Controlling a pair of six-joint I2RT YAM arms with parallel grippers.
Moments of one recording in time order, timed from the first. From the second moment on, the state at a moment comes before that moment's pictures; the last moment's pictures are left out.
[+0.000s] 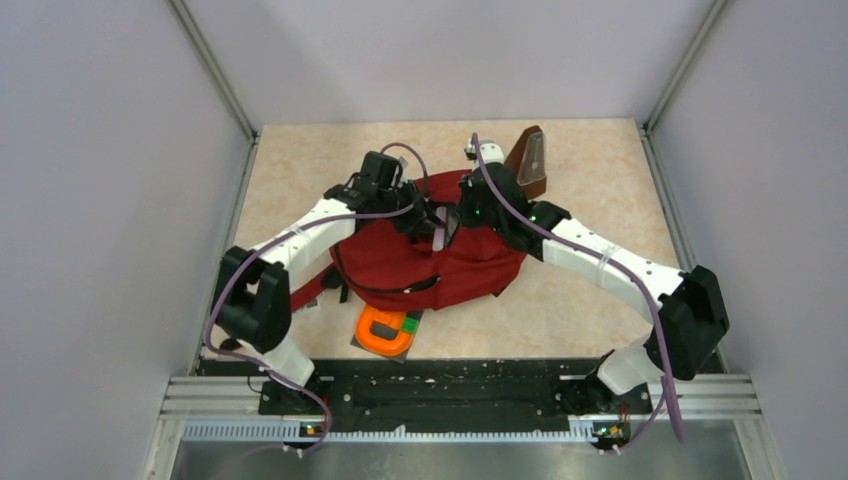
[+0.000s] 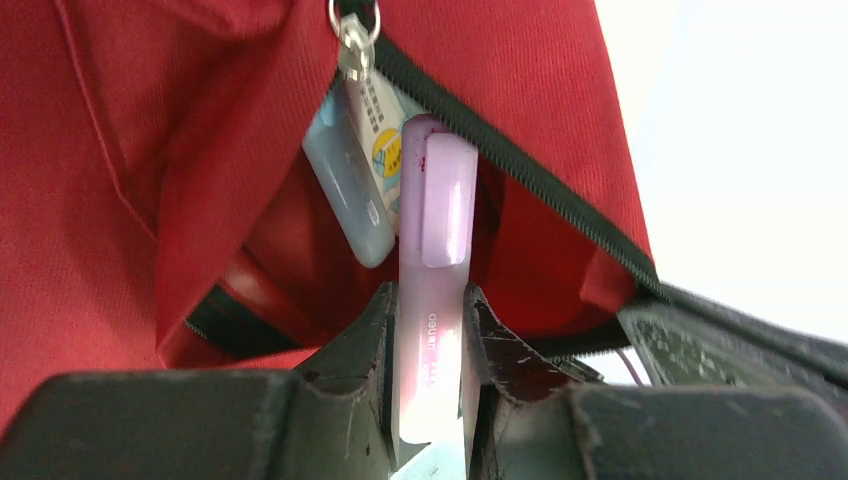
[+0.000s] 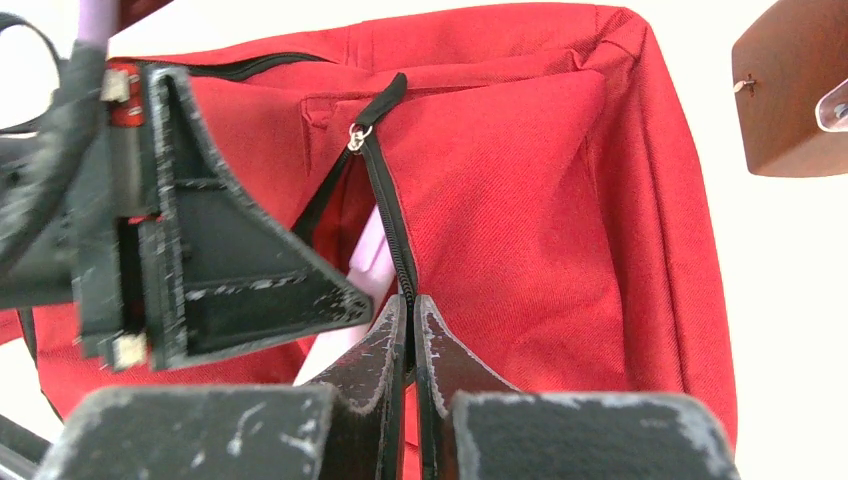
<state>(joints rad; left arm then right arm) -0.47 1.62 1.24 -0.40 0.44 -0.90 0.77 1.48 1.24 -0.30 0.26 0.41</state>
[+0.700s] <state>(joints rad) -0.49 1.74 1.30 -0.21 0.28 -0.89 0.77 1.47 1.24 -0.30 0.29 0.39</state>
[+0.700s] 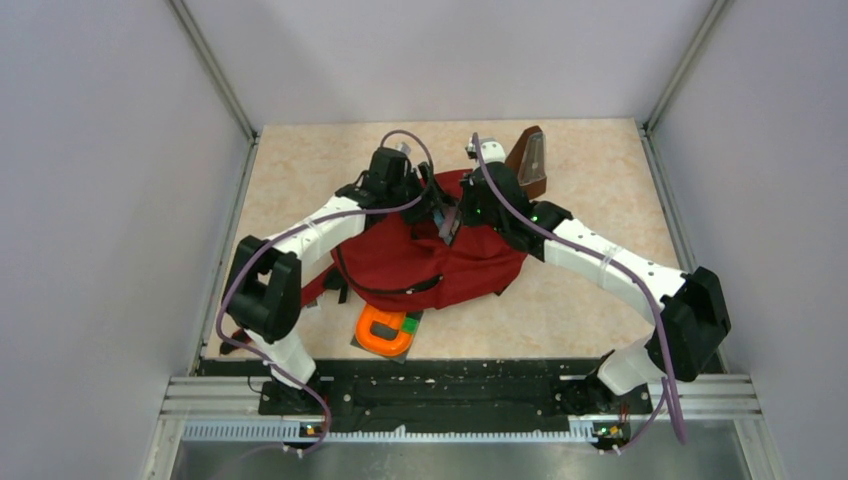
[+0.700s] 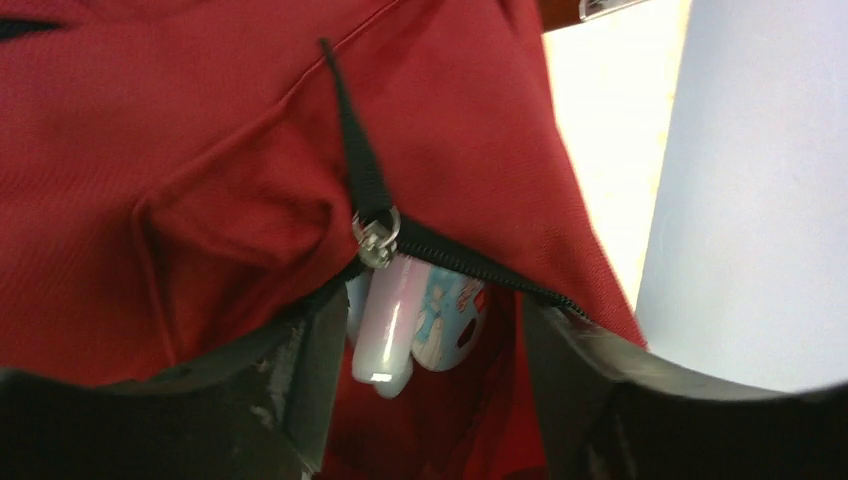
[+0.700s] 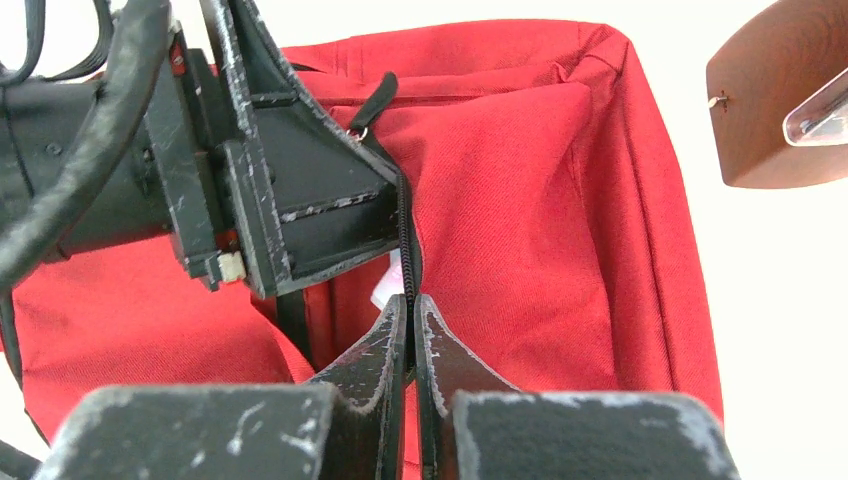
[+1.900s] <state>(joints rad) 0.10 0.92 0.63 -0.67 0.11 -0.77 0.77 1.47 1.24 -0.30 0.27 0.39</state>
